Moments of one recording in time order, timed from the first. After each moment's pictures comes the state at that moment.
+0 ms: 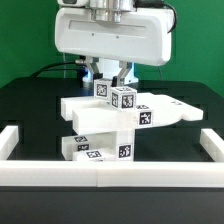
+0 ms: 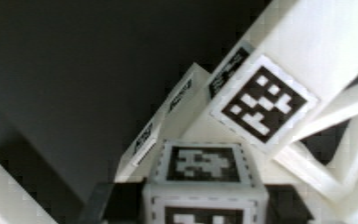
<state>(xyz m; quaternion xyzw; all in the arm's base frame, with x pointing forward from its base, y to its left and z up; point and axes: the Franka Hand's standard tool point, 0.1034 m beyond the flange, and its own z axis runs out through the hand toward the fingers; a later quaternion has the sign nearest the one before) 0.540 -0.038 0.118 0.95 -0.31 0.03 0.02</state>
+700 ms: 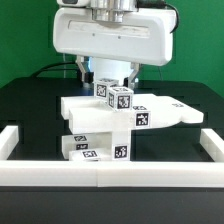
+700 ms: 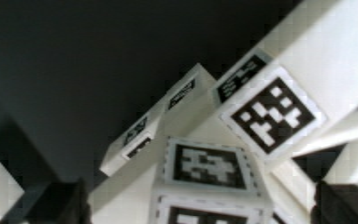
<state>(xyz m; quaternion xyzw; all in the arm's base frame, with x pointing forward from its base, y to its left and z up) 0.540 -0.037 0.117 0.98 -0.19 0.02 0.02</state>
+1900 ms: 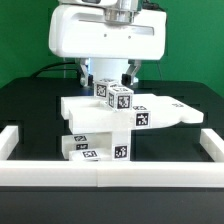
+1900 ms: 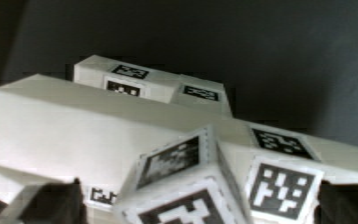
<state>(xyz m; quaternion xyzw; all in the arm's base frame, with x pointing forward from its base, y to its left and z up) 0.540 -0.039 0.119 0.96 0.28 0.00 0.04</state>
